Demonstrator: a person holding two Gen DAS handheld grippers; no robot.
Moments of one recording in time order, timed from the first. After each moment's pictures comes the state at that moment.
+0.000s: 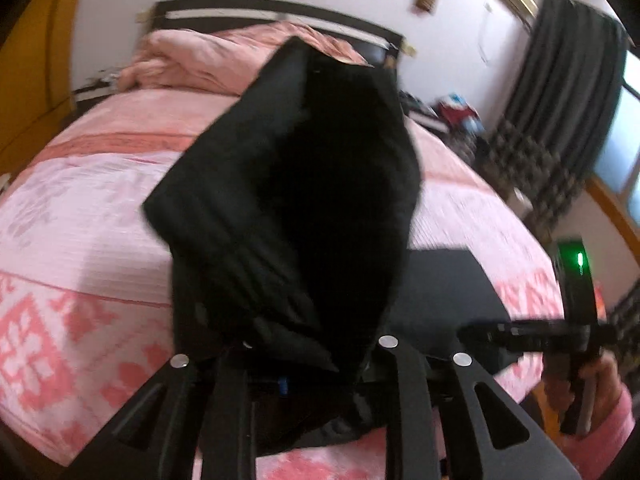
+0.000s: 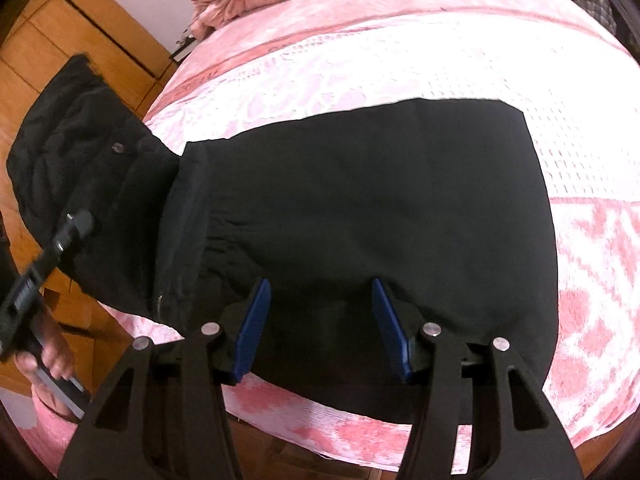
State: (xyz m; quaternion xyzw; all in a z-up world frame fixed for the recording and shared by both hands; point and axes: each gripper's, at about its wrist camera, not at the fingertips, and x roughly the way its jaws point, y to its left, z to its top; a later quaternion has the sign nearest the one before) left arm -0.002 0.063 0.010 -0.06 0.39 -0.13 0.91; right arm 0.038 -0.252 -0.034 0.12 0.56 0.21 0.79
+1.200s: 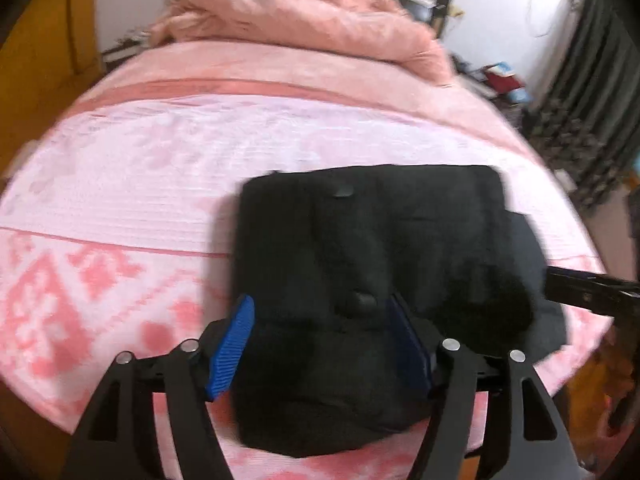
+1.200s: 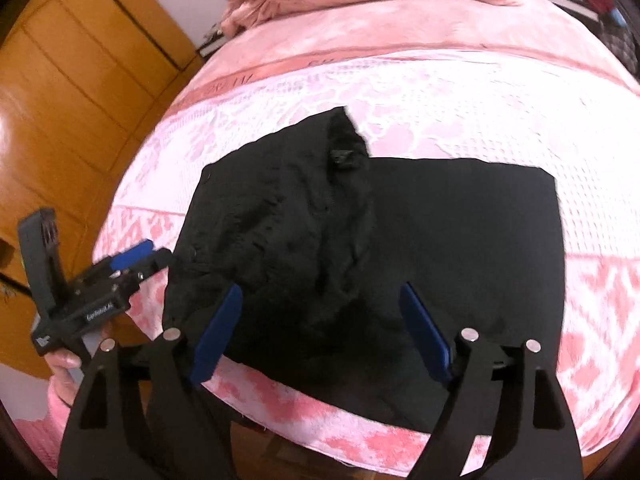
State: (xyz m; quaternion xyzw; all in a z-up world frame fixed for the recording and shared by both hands) left arm 0.015 0.094 -0.028 -0.05 0.48 -0.03 0.88; right arm 0.052 -0.205 -0.001 0.07 0.54 0.24 0.80
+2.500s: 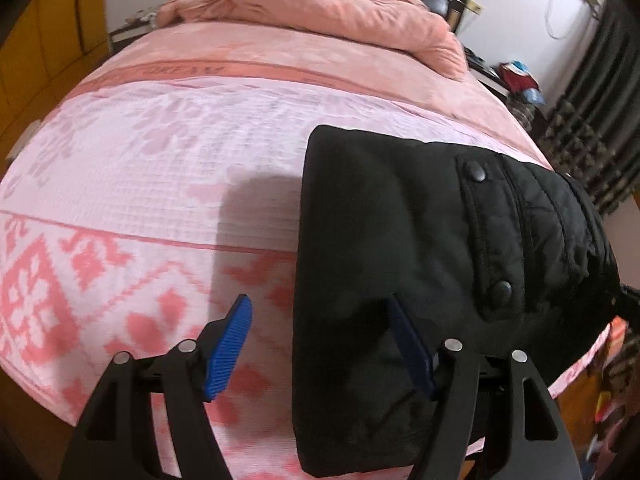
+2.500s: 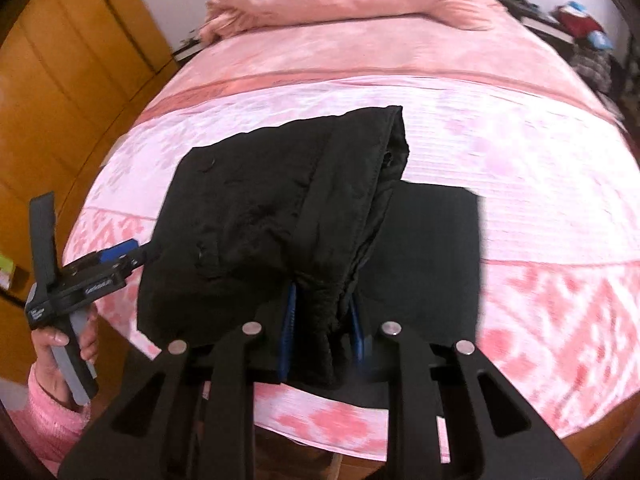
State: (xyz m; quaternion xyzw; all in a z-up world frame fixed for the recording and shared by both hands) left arm 0.030 0.076 -0.035 -0.08 0.50 -0.04 0.86; right arm 0.035 -0.238 0.032 0.04 0.52 0.17 0.83
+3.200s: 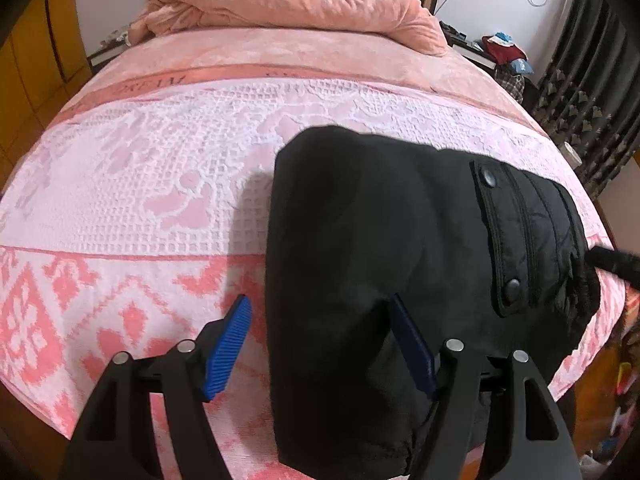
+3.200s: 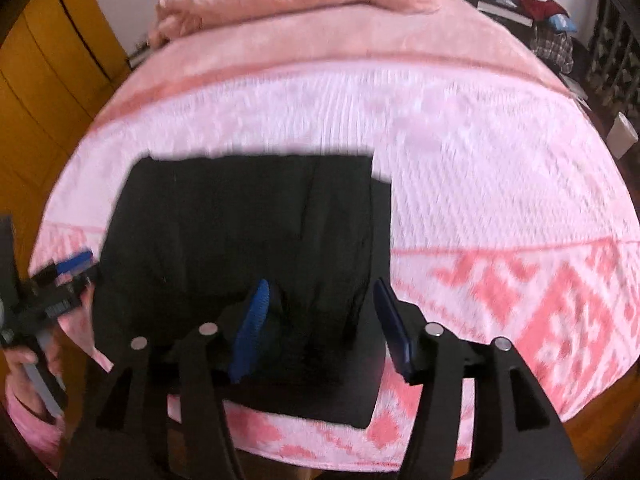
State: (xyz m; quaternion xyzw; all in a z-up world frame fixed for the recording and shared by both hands) left arm 0.040 0.028 -0.045 -0.03 0.50 -0.04 0.86; right arm 0.057 -0.301 0.007 0.04 0.53 0.11 0.84
